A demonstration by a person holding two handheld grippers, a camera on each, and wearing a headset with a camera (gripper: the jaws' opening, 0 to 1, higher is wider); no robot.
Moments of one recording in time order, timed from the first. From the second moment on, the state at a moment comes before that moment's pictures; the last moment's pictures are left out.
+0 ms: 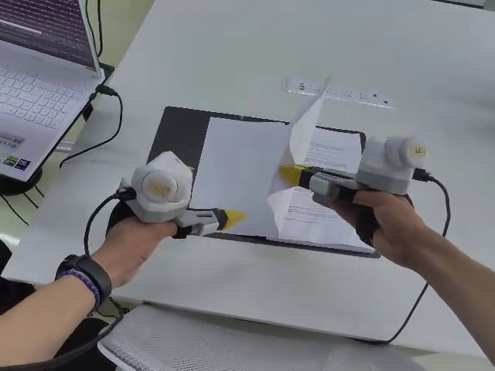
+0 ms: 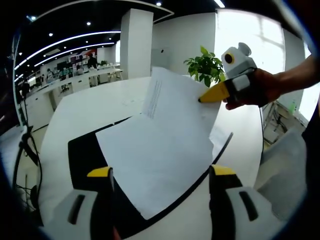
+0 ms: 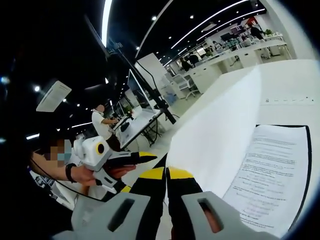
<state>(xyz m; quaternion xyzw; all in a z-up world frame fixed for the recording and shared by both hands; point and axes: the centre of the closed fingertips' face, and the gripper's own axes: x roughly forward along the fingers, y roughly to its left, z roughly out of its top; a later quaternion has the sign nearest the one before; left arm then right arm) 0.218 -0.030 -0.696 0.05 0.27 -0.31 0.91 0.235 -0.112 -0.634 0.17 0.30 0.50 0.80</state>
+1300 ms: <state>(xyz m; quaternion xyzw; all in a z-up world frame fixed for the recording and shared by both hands) 0.196 0.030 -0.707 0.01 0.27 -0.25 0.93 0.215 -0.015 -0.716 0.15 0.40 0.52 0.74</state>
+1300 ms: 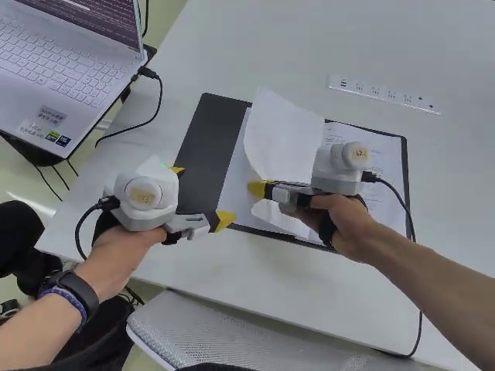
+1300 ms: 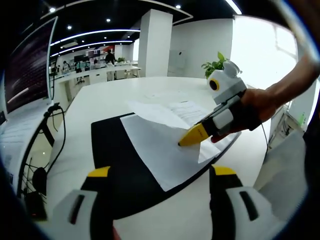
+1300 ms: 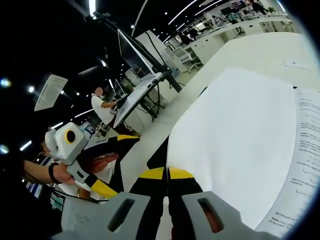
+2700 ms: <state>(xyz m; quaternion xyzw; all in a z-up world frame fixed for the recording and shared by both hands) 0.194 0.027 -0.708 0.00 0.28 -0.25 0.93 0.201 0.009 -0.774 0.12 0.46 0.49 0.73</state>
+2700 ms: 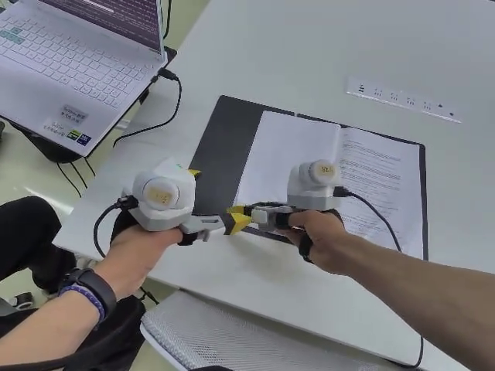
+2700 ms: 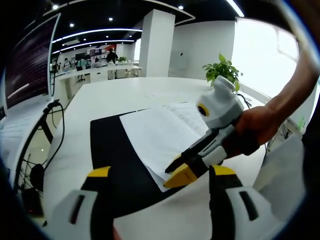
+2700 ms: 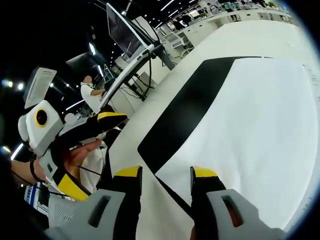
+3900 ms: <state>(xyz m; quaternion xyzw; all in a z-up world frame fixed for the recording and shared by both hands) 0.226 -0.004 -0.750 -0.01 0.30 -0.25 0.92 0.267 -0.092 -0.737 0.23 0.39 0.40 0.79</state>
